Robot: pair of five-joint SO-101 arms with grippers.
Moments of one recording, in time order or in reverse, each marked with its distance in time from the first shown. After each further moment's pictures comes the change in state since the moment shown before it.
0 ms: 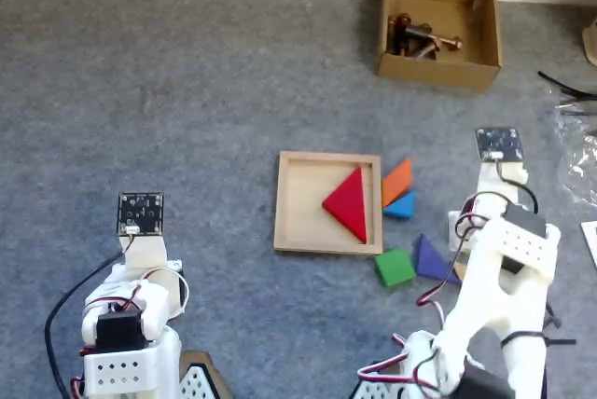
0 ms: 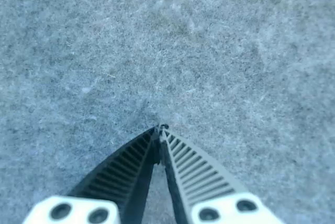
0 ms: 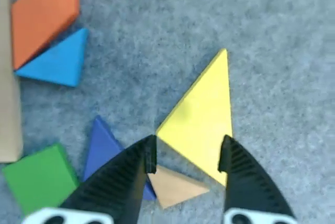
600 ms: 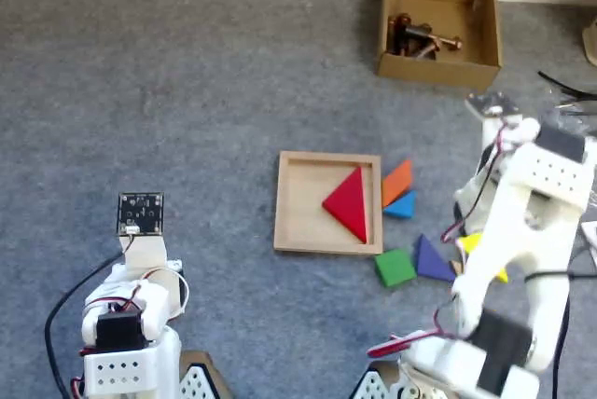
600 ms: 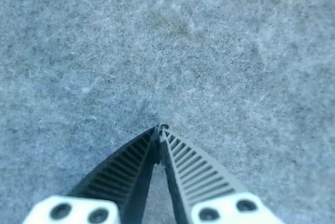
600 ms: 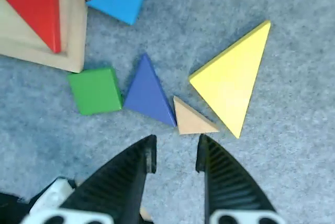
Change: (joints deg) left arm 0.0 0.0 0.0 0.0 0.0; right arm -2.3 14.6 -35.0 39.5 9.2
